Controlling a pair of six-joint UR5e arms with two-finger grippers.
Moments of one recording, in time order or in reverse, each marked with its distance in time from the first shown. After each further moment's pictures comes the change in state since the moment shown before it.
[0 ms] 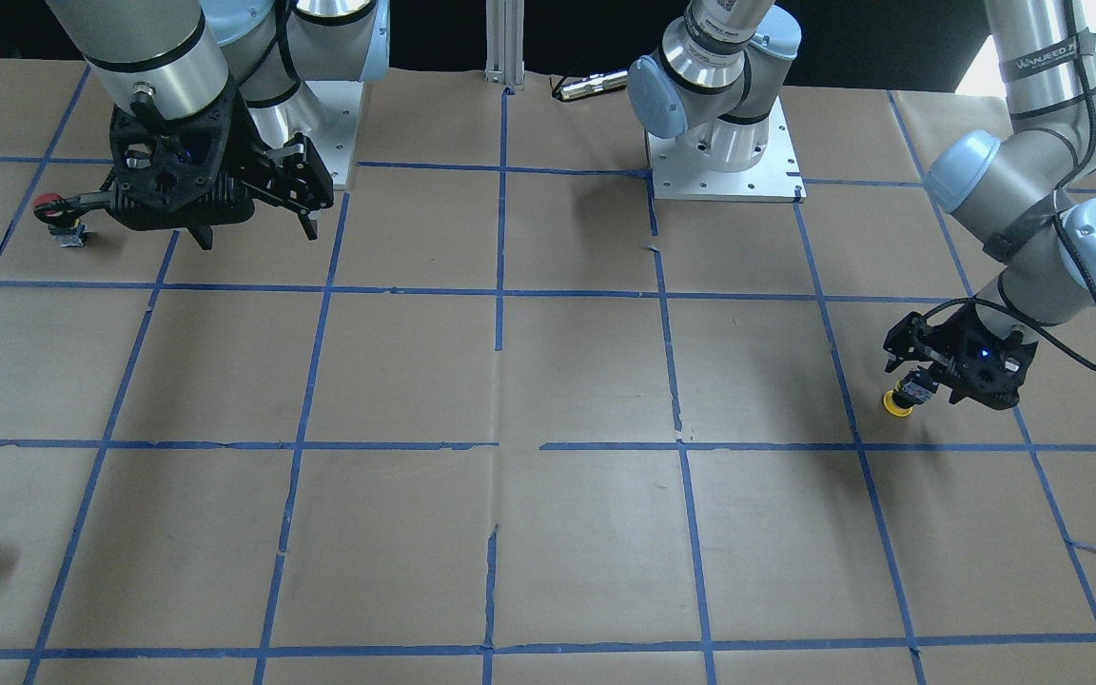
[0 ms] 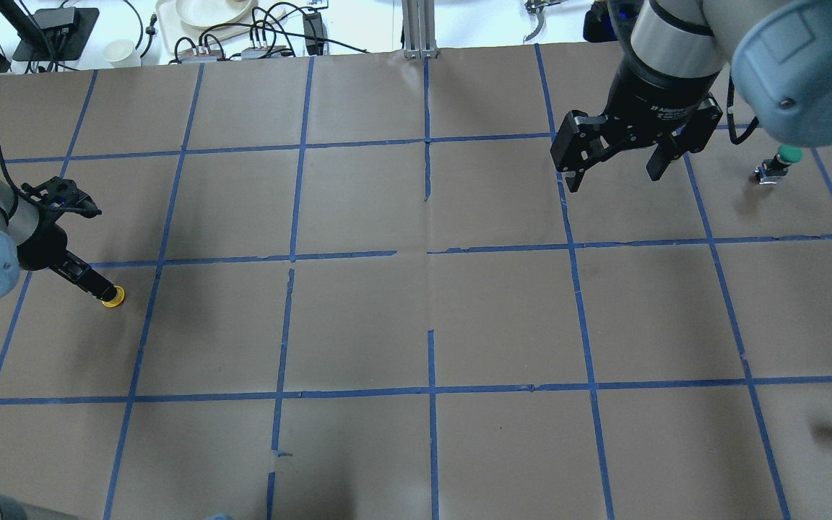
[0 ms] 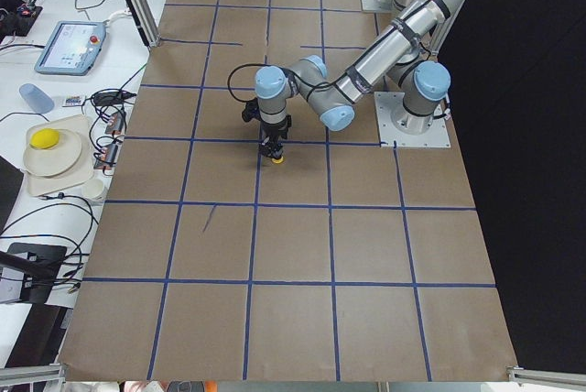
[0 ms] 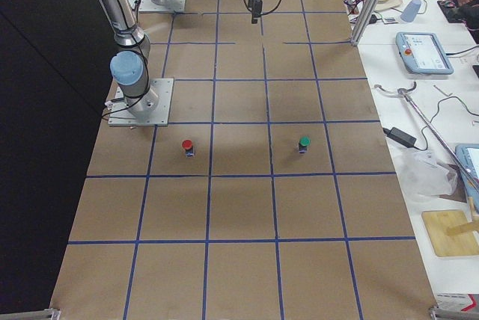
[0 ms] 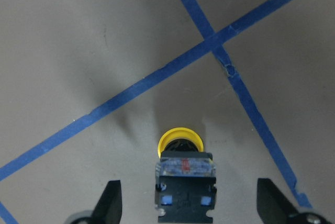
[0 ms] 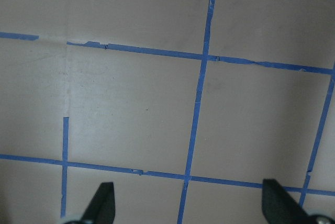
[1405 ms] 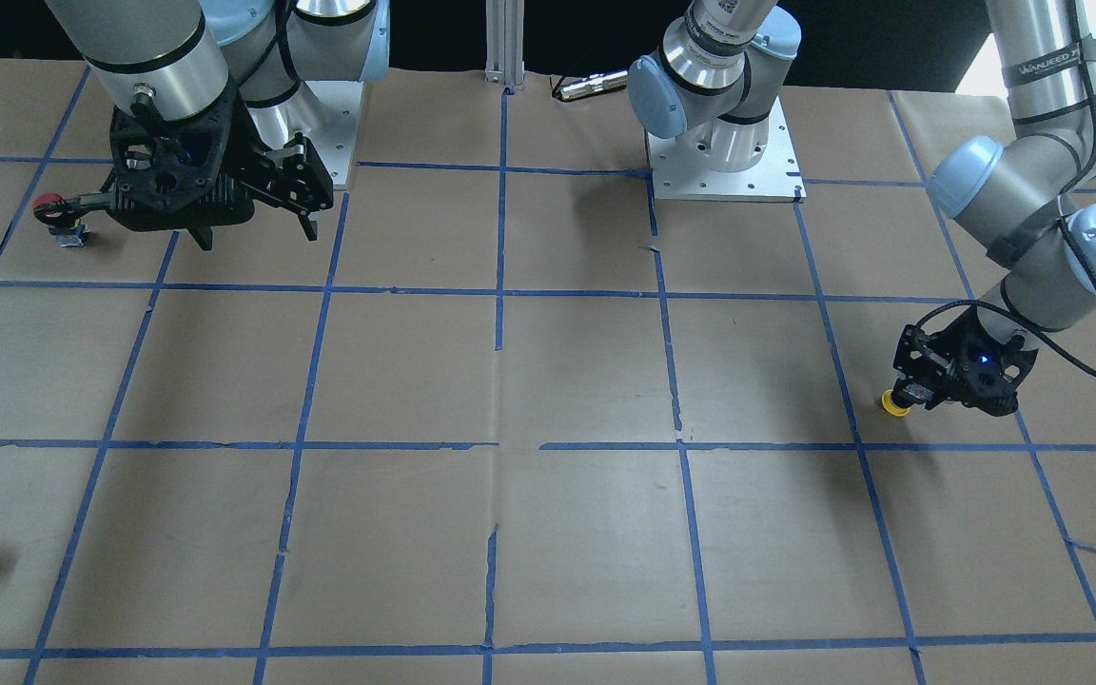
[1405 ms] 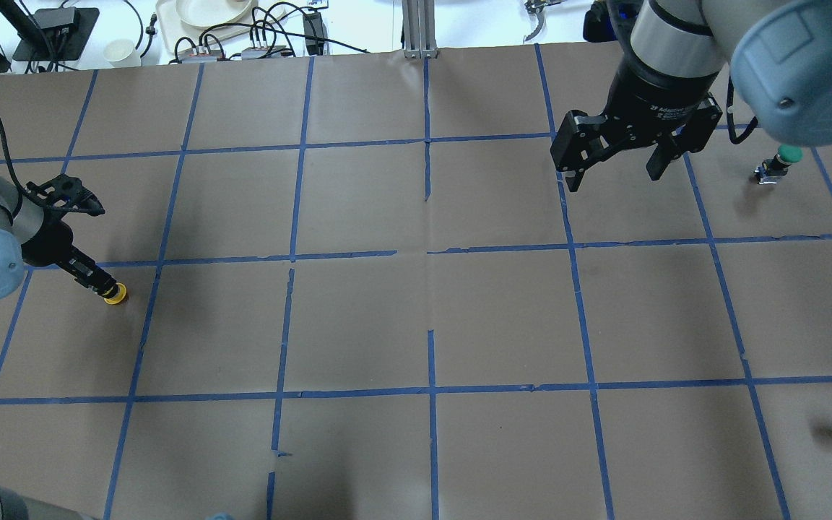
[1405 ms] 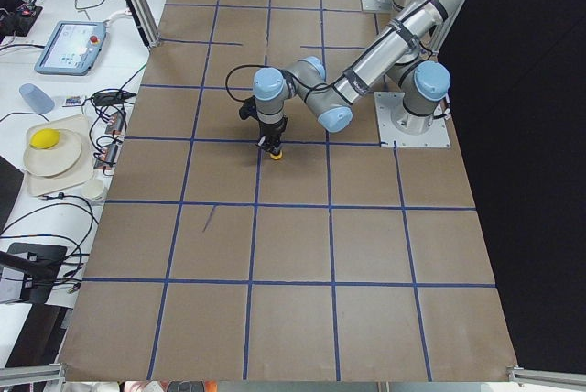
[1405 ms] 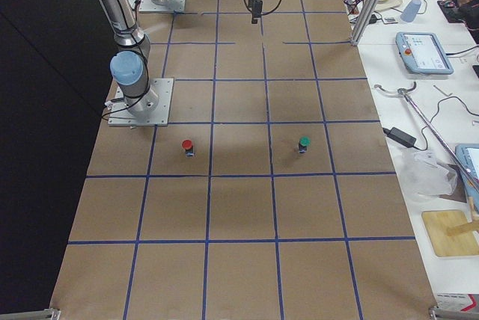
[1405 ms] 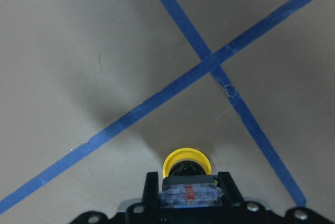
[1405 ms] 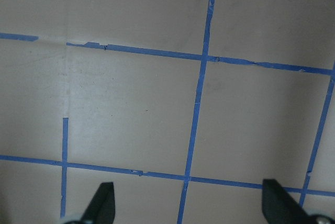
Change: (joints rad) left arm -0.005 0.015 0.036 -0.065 -0.080 0.041; right arm 0.000 0.001 0.000 -0.003 -0.001 0.001
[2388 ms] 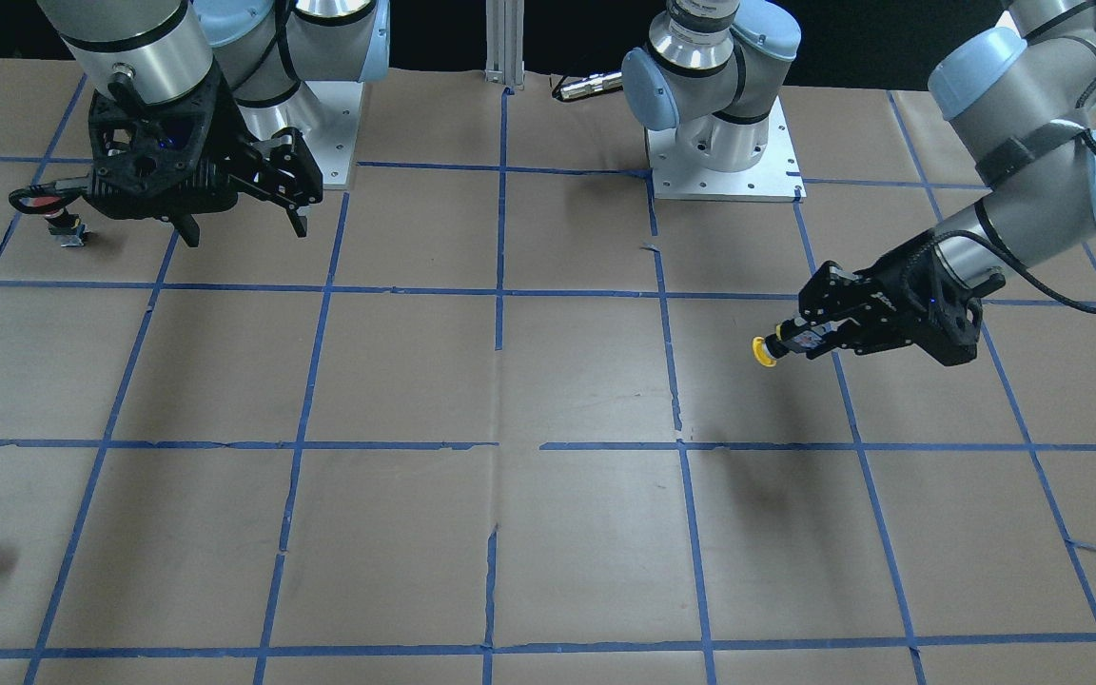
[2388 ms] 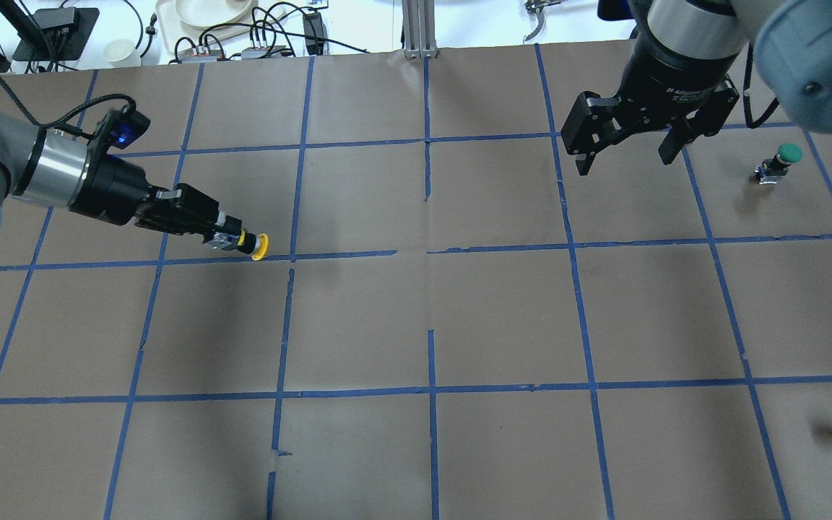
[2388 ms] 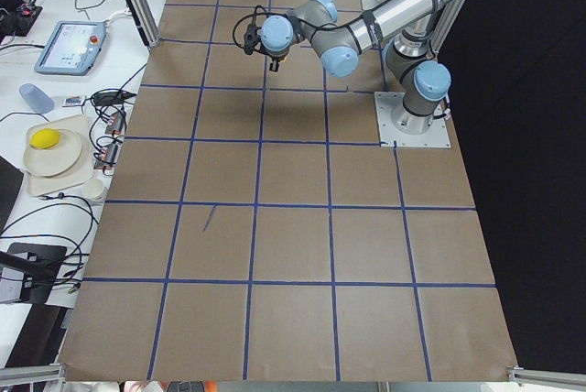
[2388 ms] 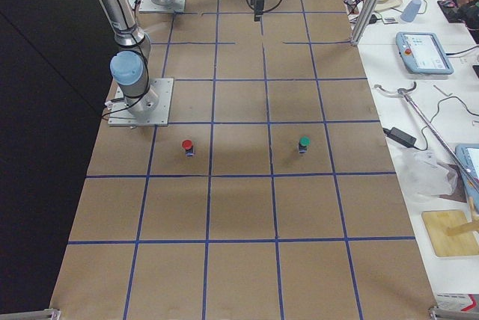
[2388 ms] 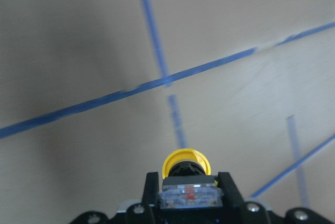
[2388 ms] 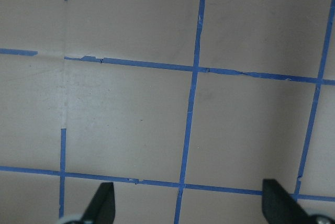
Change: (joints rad) left arm -0.213 0.233 0.039 -0.507 -0.662 -0.566; right arm -0.020 -0.013 -0.024 -0.008 -0.006 0.001
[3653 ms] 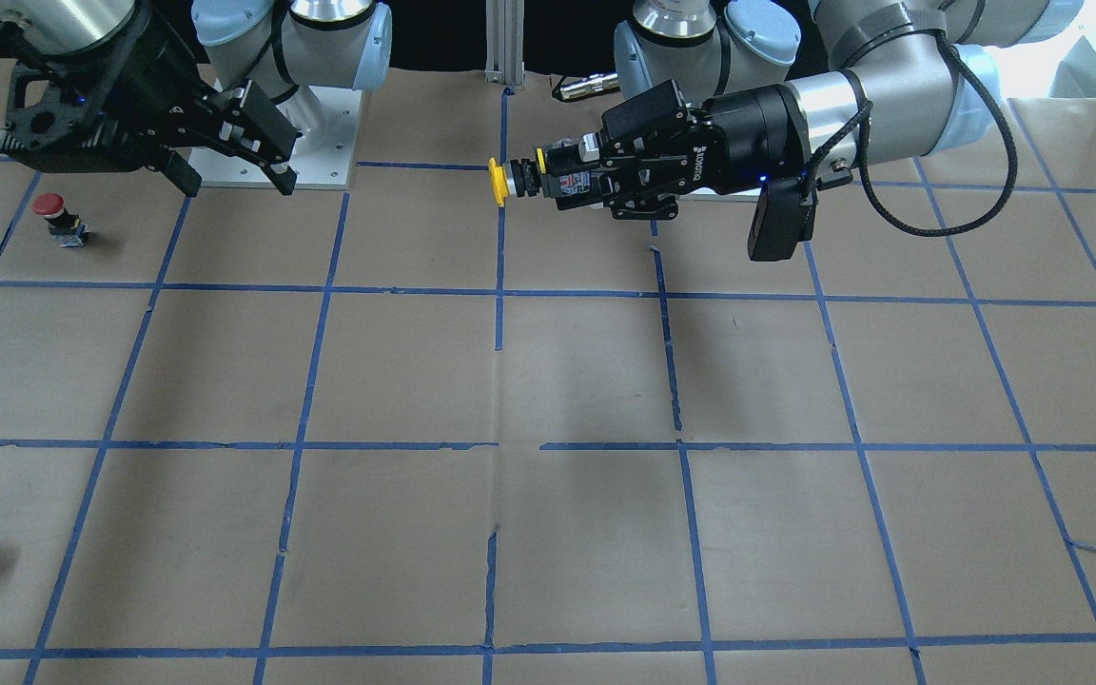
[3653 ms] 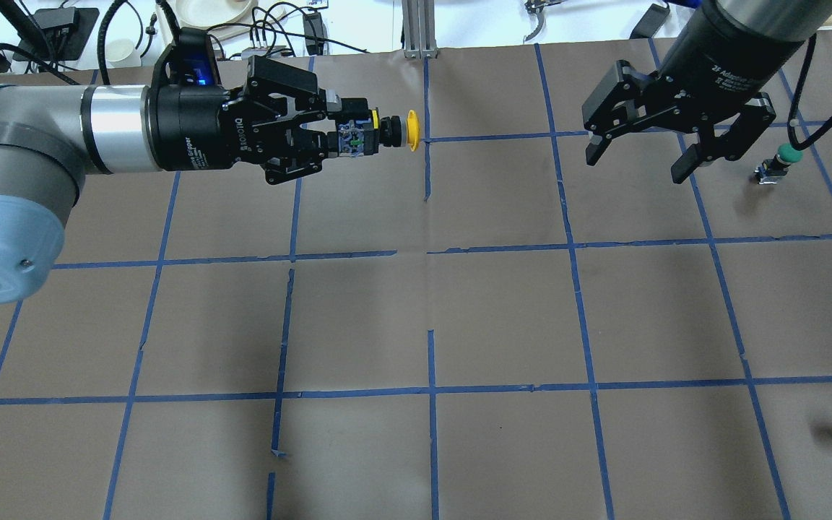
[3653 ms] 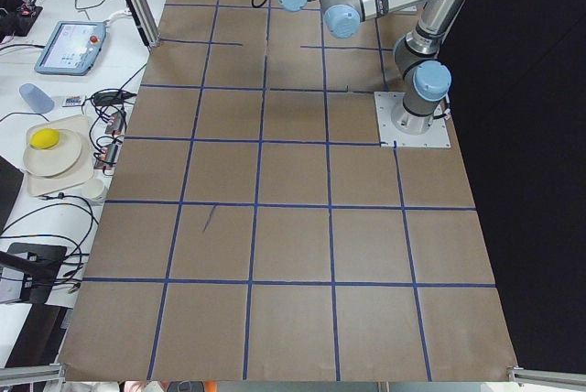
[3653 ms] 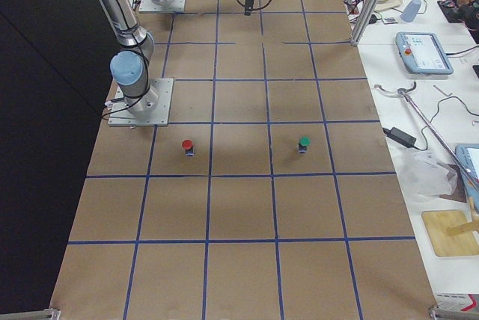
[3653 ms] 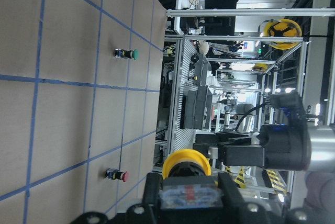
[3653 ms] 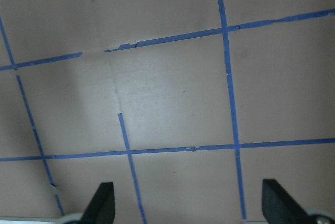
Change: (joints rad) left arm -0.191 0.088 -0.012 -0.007 -0.684 -0.473; right arm -0.137 -0.035 -0.034 0.206 0.278 0.149
